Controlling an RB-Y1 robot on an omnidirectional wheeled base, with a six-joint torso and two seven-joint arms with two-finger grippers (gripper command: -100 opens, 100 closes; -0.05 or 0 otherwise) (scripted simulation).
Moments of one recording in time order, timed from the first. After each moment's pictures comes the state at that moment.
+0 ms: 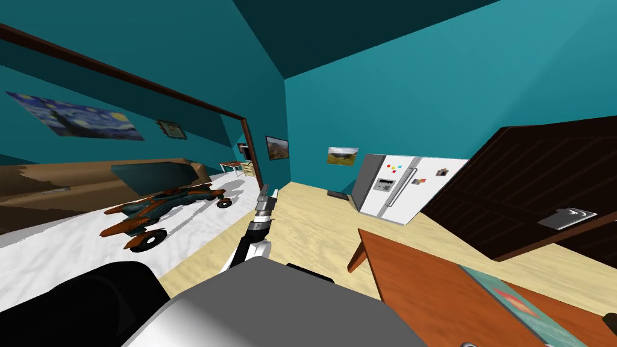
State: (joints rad) left arm 0.53 -0.03 -0.05 -2.24 0.06 -0.52 -0.01; right arm 0.46 -1.05 0.63 -0.72 0.62 -0.49 -0.12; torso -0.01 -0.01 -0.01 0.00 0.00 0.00
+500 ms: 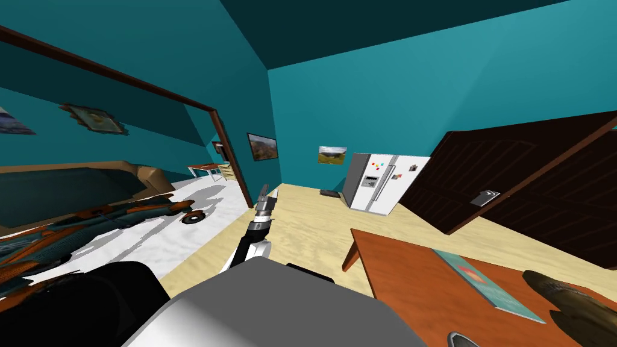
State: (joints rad) left arm 0.53 -0.03 -0.05 -2.24 0.06 -0.52 -0.01; right arm 0.49 -1.09 0.63 -0.79 0.60 -0.48 0.00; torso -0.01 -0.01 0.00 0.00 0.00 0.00
